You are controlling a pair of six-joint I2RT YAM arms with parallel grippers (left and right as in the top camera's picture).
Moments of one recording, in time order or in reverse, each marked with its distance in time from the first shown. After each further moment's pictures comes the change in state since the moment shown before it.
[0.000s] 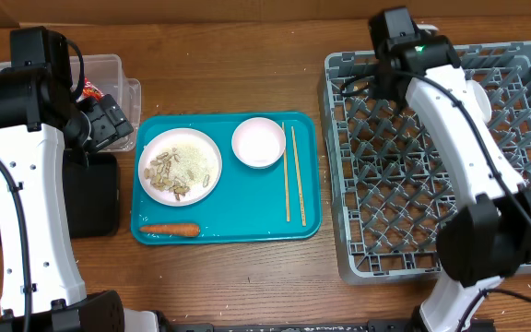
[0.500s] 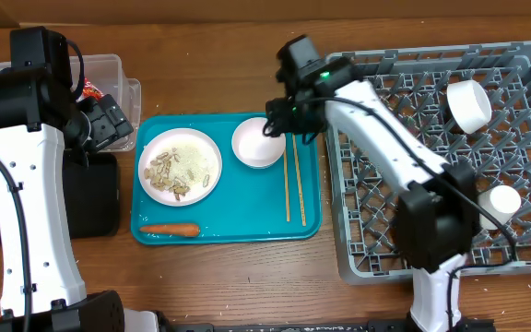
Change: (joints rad) left arm 0.000 0.000 0.000 0.000 0.000 0.000; right arm 0.253 0.195 0.006 0.090 -0.564 -0.040
